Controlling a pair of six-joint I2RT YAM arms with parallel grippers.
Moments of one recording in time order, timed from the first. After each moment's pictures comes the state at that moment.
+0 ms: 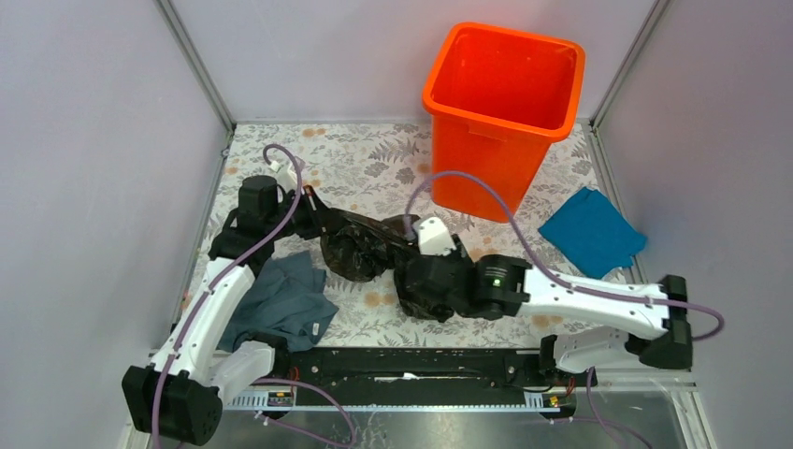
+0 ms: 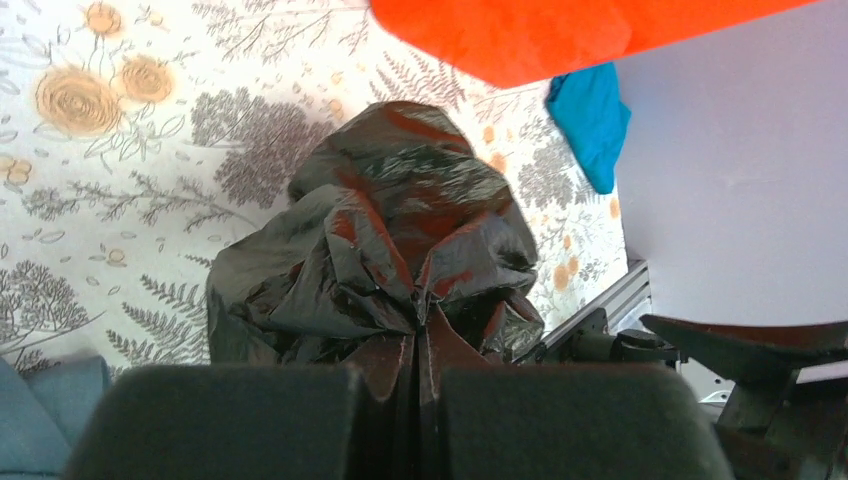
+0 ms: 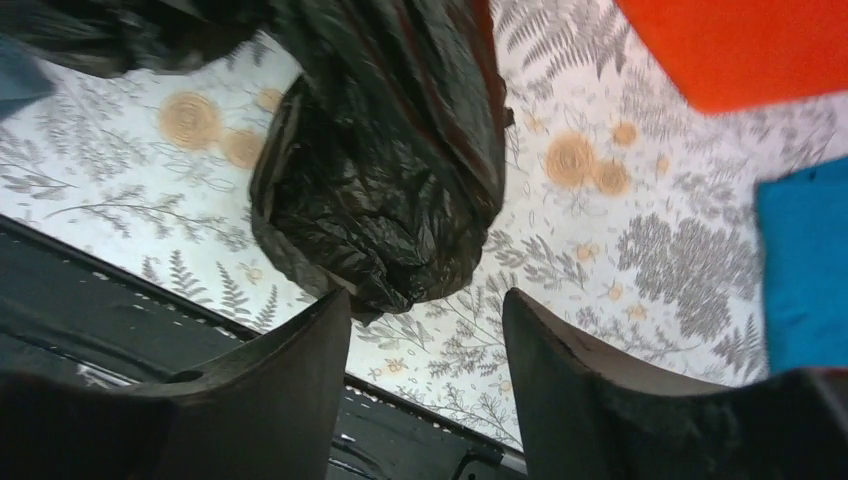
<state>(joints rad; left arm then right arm) -0.20 1.00 0.87 -0.44 0.54 -0.58 1.30 1.22 1.15 -0.97 0.64 0.58</state>
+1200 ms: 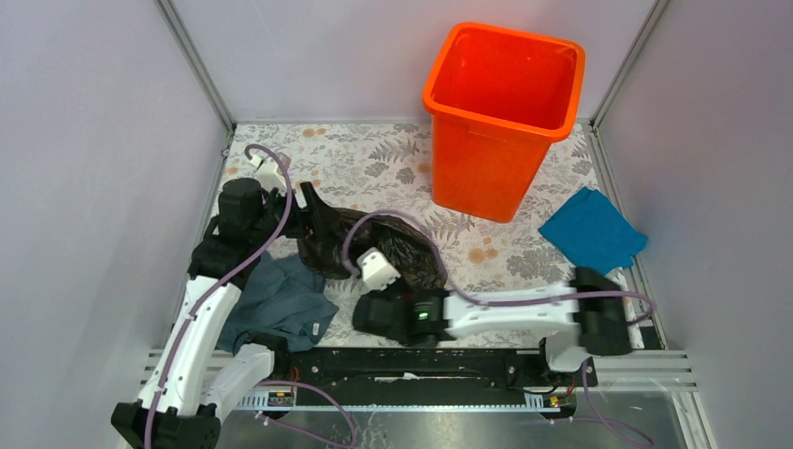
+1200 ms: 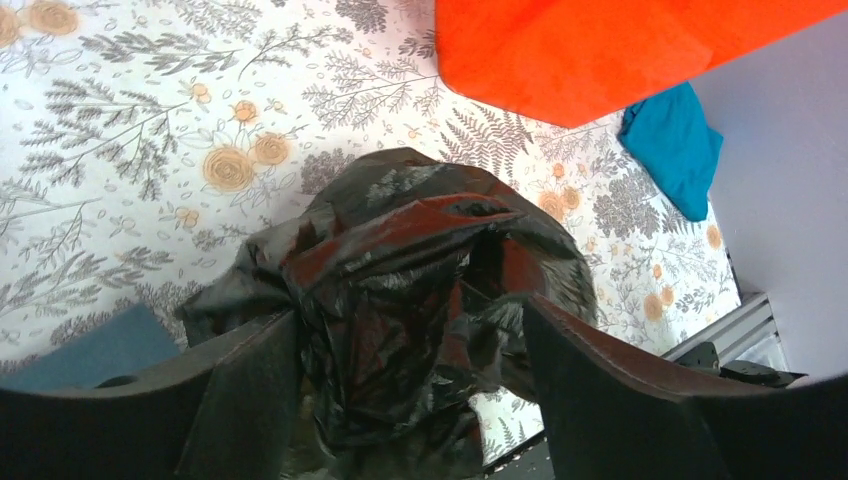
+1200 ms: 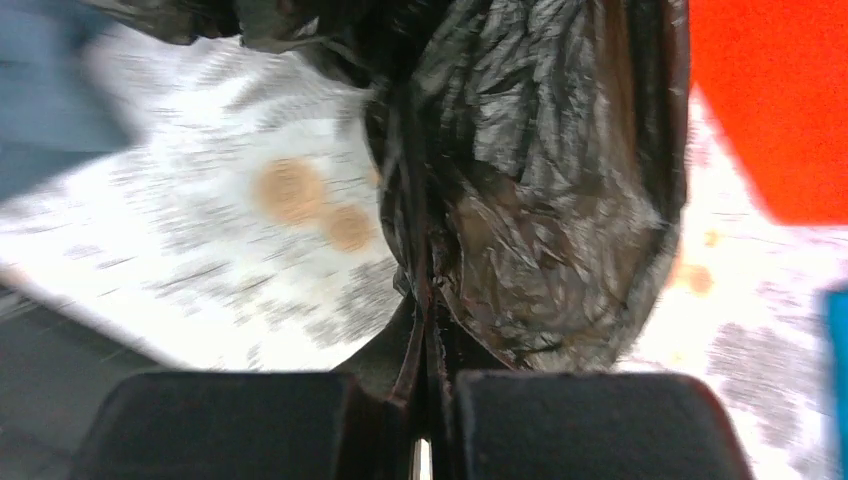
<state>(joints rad) -0.20 0.87 0.97 -0.56 0.37 -0.40 1.49 1.72 1.22 -0.66 0.92 0.52</state>
